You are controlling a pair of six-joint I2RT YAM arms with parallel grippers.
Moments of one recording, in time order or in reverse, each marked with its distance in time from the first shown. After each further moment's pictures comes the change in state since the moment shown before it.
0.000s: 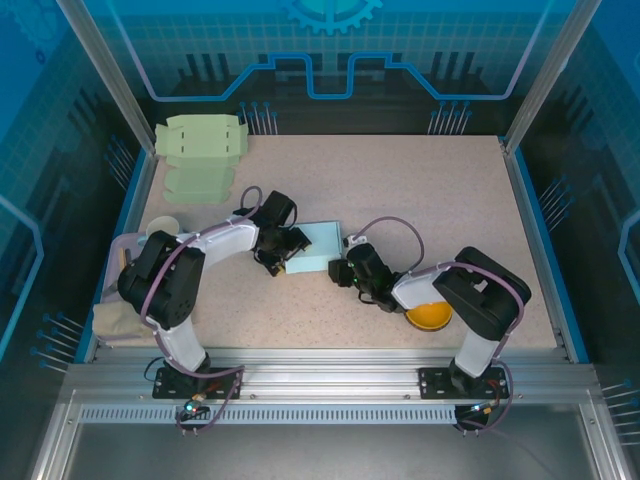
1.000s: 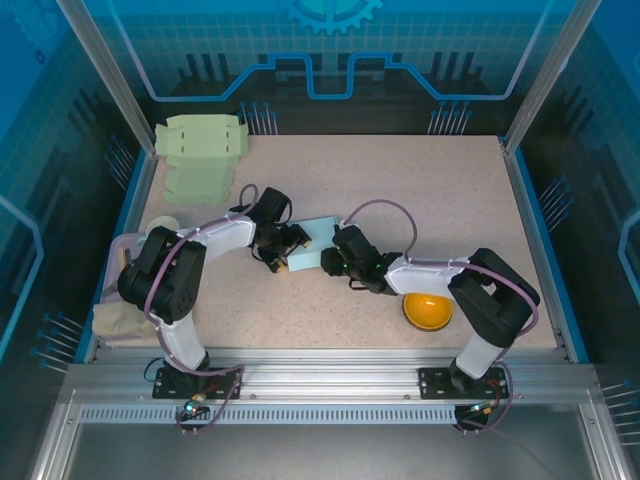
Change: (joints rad) left arm 0.050 0.038 0.013 0.039 0.081 0.052; right arm 0.017 -0.058 0.243 -0.418 -0.048 0.121
